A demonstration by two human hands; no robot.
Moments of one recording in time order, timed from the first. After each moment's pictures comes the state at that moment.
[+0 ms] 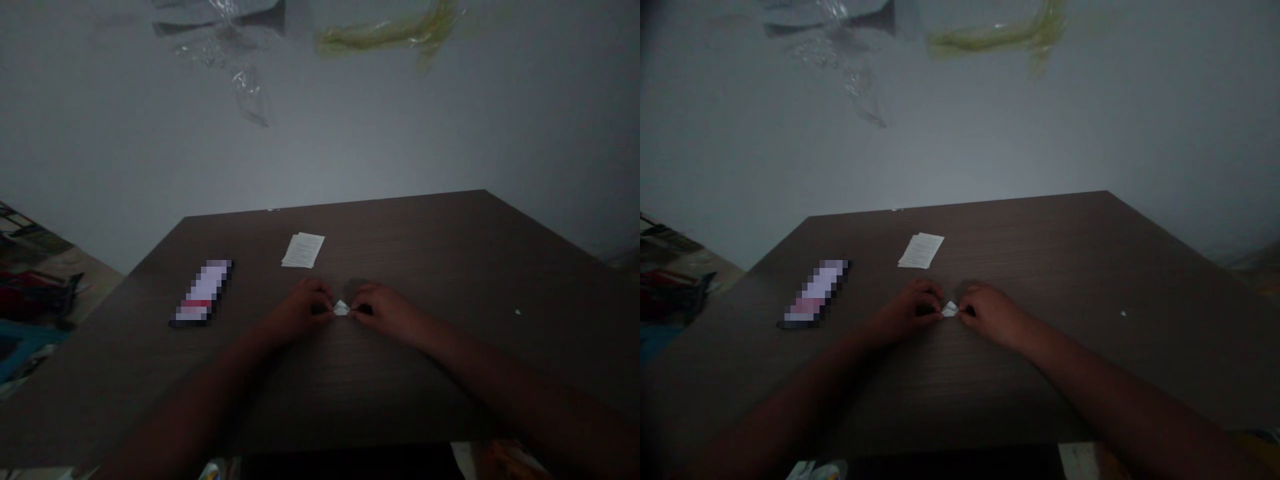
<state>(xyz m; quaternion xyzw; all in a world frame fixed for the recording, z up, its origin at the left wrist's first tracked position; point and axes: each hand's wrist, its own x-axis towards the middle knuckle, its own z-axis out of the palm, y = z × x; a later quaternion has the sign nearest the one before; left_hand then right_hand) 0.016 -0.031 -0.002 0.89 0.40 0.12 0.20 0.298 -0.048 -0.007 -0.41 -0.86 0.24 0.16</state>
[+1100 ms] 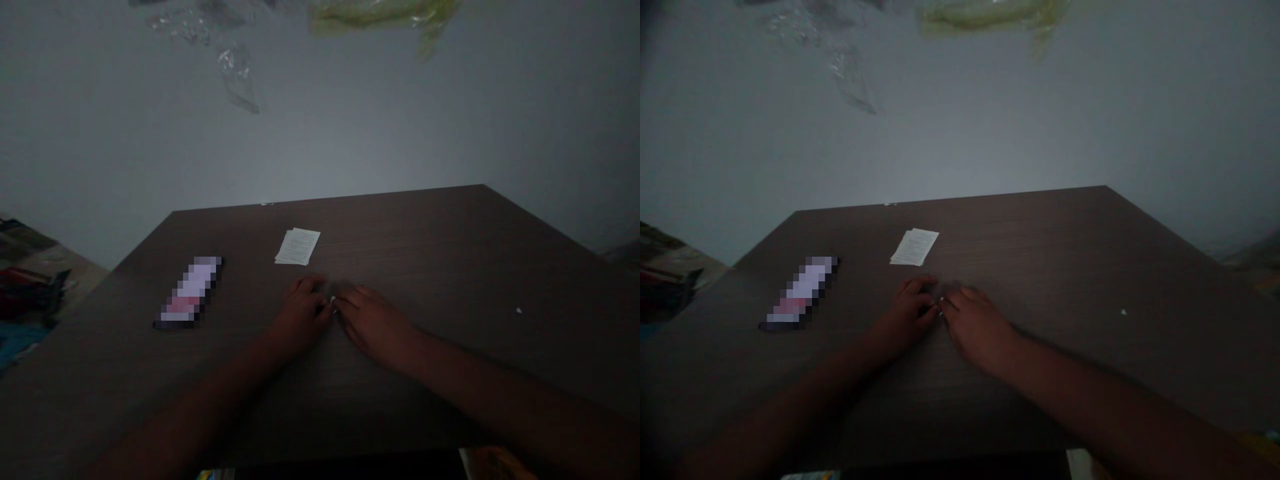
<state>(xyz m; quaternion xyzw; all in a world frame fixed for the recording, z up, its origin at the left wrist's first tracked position) 0.040 -0.053 -0.020 0.83 0.50 0.18 0.16 0.275 -0.080 -0.024 -0.38 -0.90 0.03 0.19</state>
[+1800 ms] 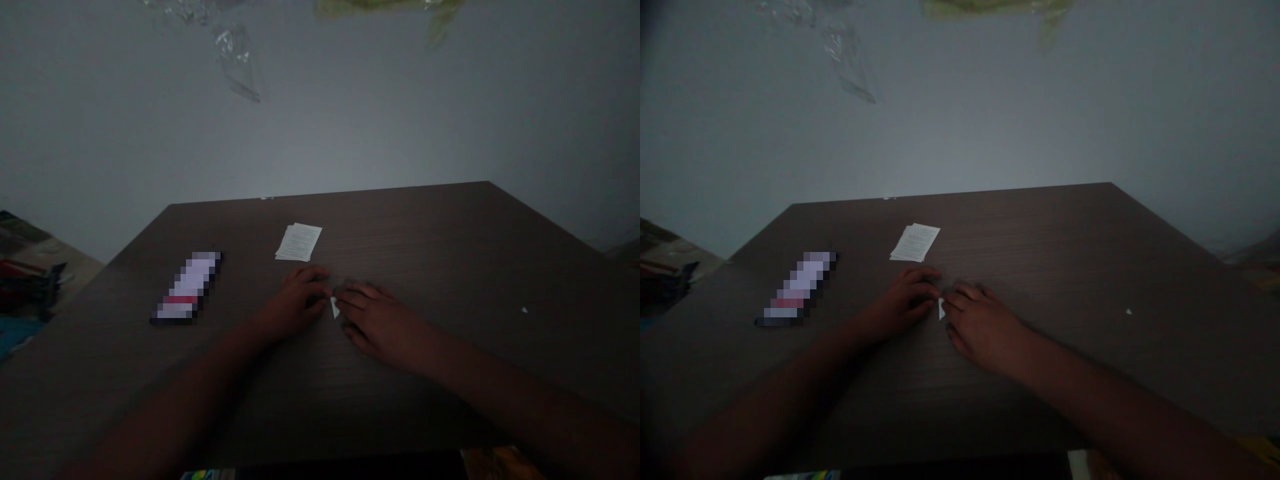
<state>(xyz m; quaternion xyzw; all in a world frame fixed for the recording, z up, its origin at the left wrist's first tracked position) 0.015 -0.028 -0.007 0.87 0.42 0.16 0.20 0.290 -0.086 -0.008 -0.38 -0.91 0.11 0.13</state>
